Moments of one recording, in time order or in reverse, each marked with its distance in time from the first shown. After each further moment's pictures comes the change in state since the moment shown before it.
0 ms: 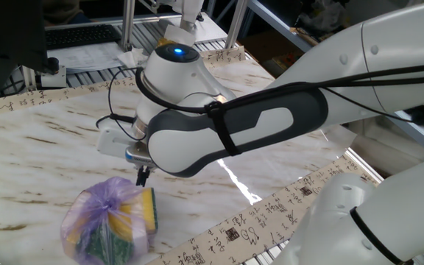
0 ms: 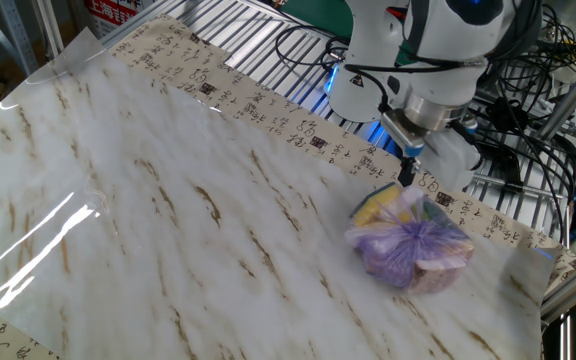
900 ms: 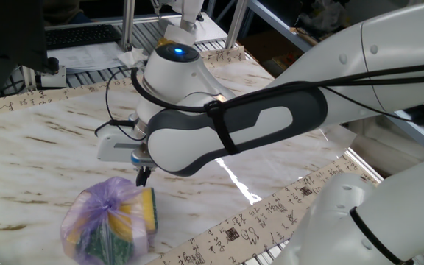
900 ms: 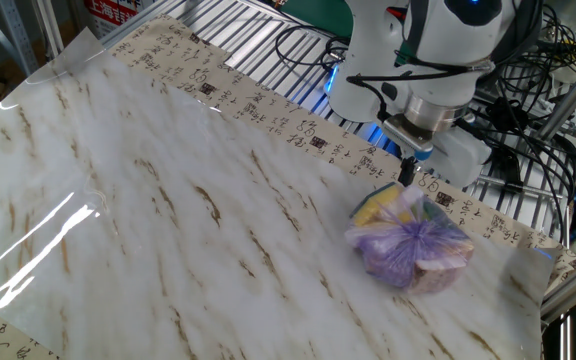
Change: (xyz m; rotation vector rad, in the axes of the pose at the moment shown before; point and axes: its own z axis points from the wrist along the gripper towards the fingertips) arm 0.000 0.000 0.001 -0.002 0.005 -0.217
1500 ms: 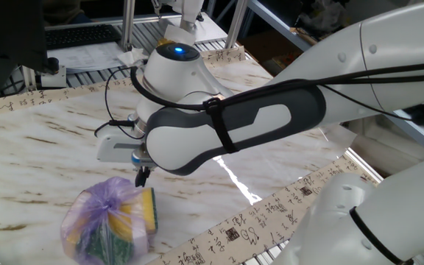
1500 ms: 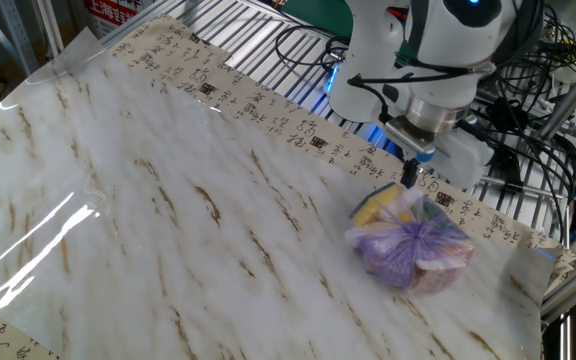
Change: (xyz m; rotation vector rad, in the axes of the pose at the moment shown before) arm 0.002 0.005 0.002 -0.008 0.010 -0.015
